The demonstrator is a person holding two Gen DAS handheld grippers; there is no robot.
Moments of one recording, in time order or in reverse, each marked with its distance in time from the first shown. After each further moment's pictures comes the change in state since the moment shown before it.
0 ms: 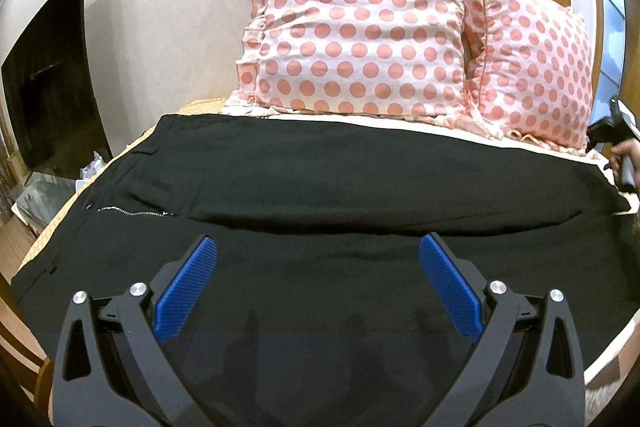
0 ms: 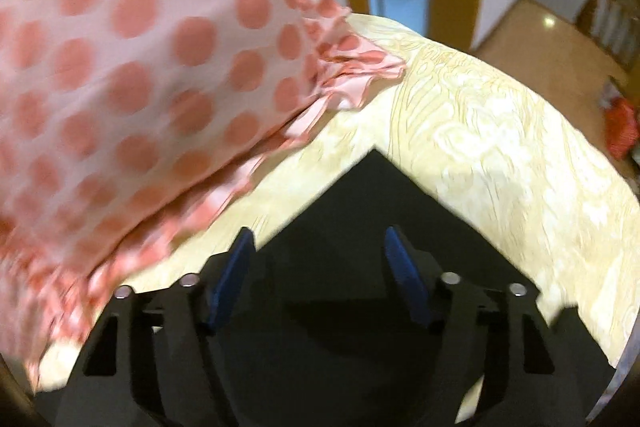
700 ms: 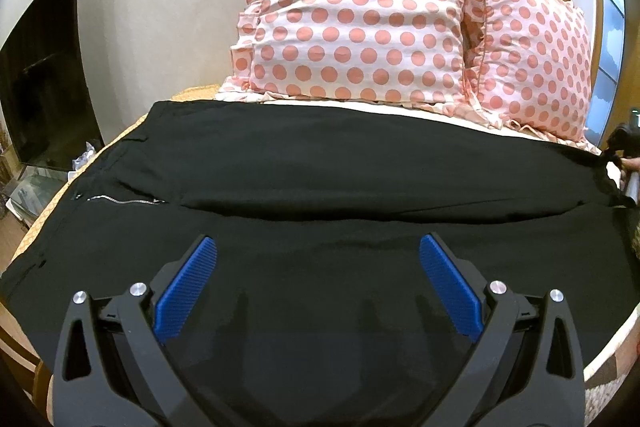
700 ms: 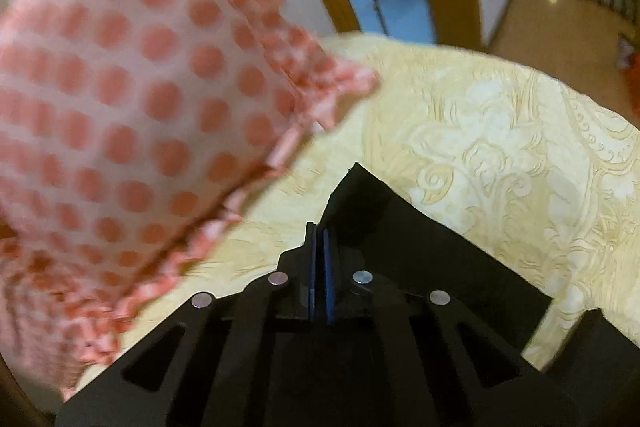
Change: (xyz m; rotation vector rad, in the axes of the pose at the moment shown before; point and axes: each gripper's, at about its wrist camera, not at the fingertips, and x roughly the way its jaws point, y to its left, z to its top) left arm 0.004 0.006 -0.007 -0.011 0.026 -0.030; right arm -0.036 -0.090 -0.036 0.124 -0.193 0.343
